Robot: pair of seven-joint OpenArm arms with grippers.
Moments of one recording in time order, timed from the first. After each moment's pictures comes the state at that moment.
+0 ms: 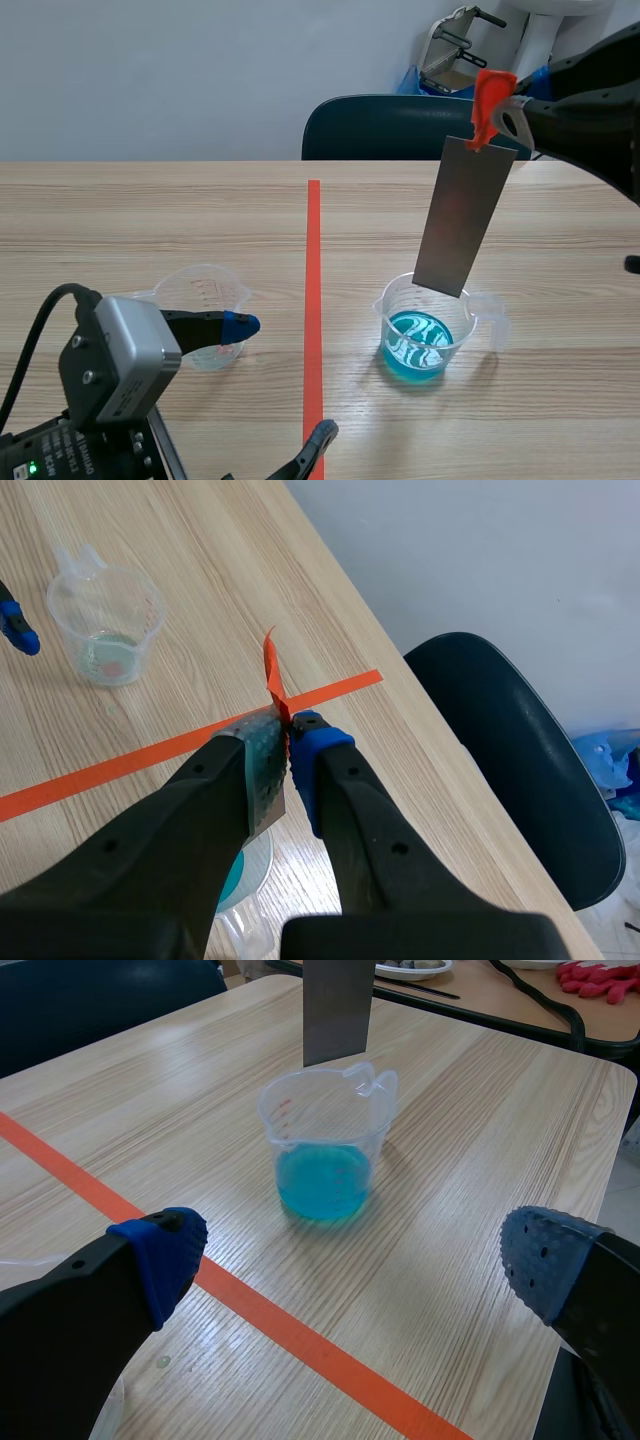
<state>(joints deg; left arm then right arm) 16.7 -44.9 46.5 100.6 -16.5 -3.8 -26.0 -22.3 42.2 16.8 127.1 27.1 45.4 -15.2</state>
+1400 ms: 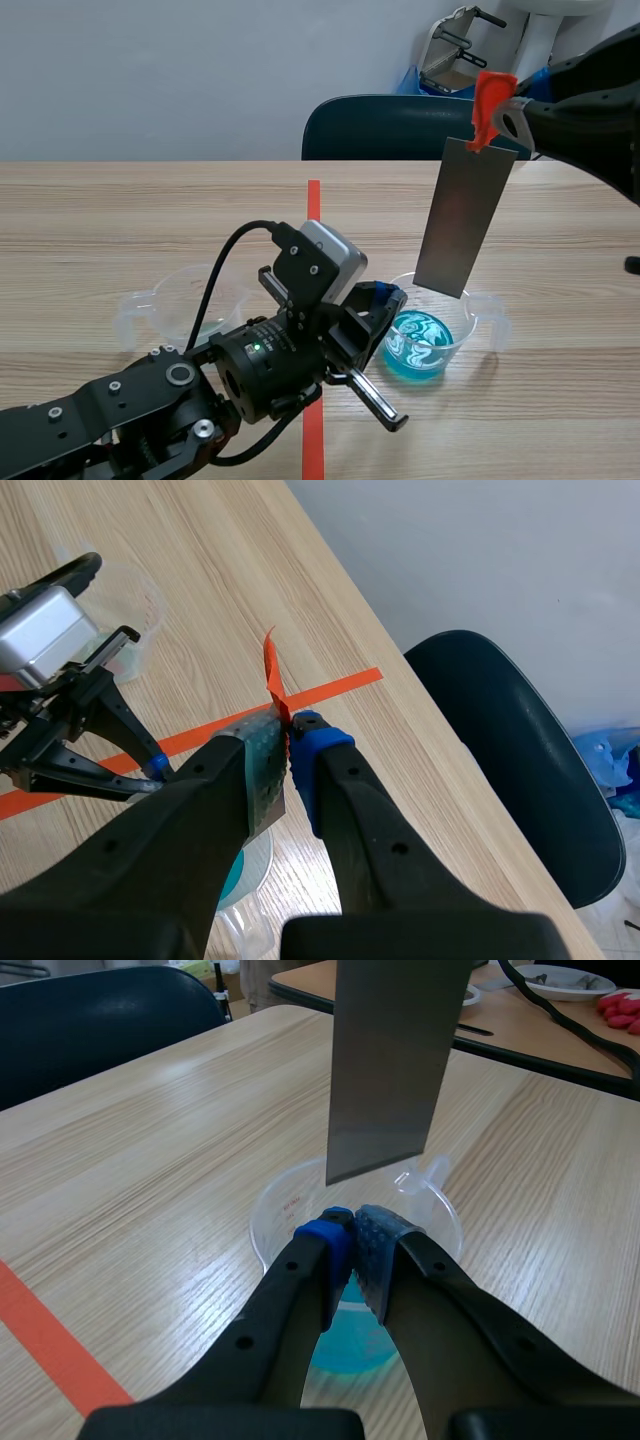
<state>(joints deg) -6.0 -19.8 55.6 77.5 -17.1 -3.8 -20.0 -22.3 42.2 16.8 127.1 27.1 45.4 -15.5</state>
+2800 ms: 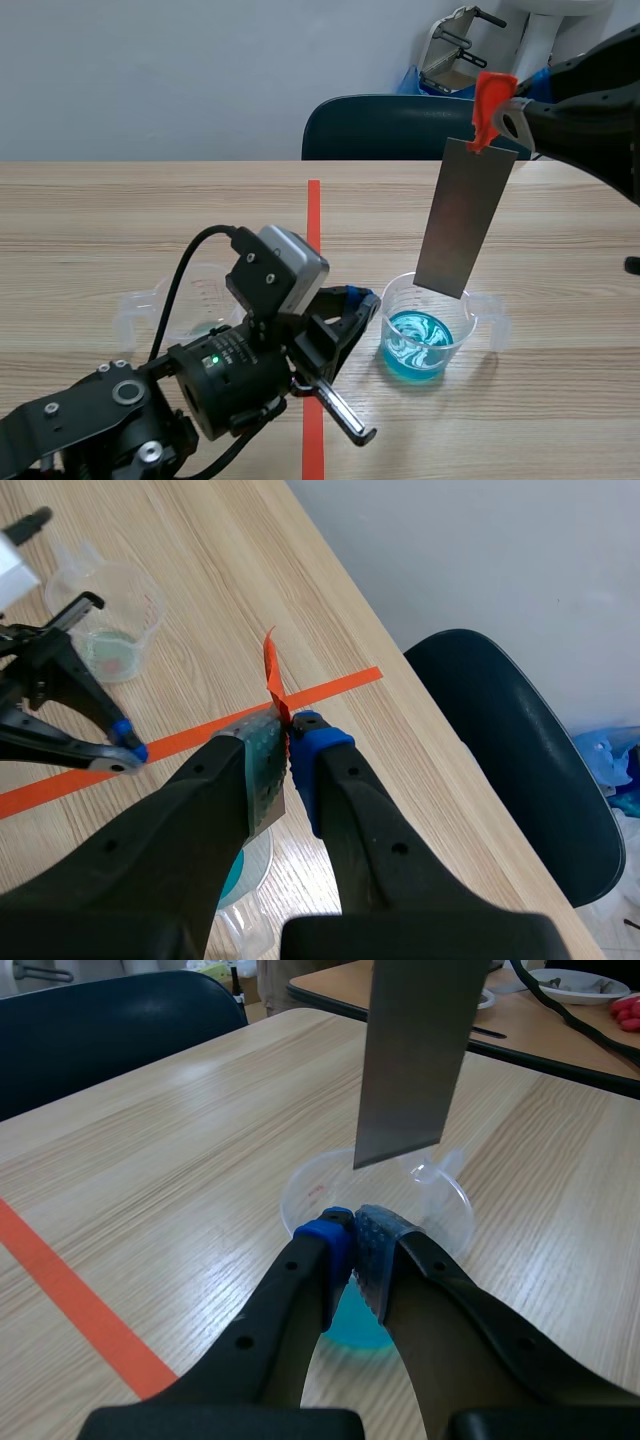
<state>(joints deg) -0.6 -26.6 53.1 85.3 -17.1 -3.4 -20.2 -22.3 42.2 16.8 127.1 27.1 45.4 -15.6</state>
